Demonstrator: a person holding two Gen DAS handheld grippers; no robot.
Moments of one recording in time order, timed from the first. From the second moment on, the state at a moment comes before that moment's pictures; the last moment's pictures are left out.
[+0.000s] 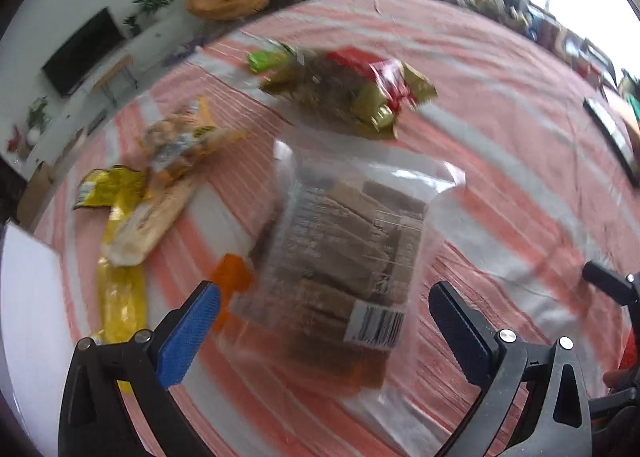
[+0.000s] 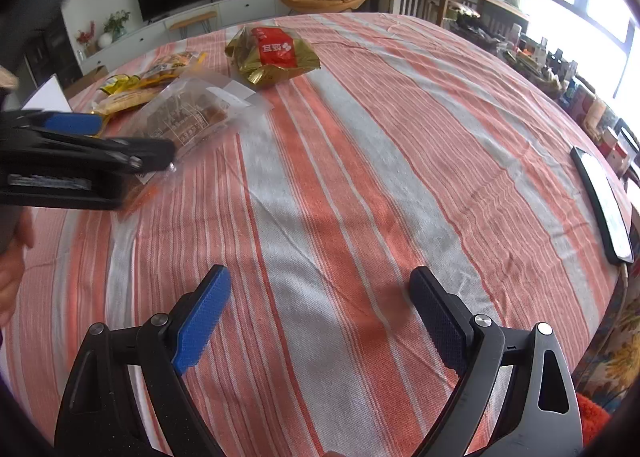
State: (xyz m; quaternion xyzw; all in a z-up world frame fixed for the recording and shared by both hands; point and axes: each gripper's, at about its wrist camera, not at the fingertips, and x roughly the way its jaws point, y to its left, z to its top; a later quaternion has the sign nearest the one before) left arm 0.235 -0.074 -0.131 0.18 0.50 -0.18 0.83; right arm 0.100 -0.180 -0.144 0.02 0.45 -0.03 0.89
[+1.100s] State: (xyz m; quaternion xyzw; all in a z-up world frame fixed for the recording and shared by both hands) left arm 0.167 0.056 -0.162 -0.01 0.46 0.02 0.89; right arm 0.101 -0.179 -0.144 0.02 0.44 -0.03 0.90
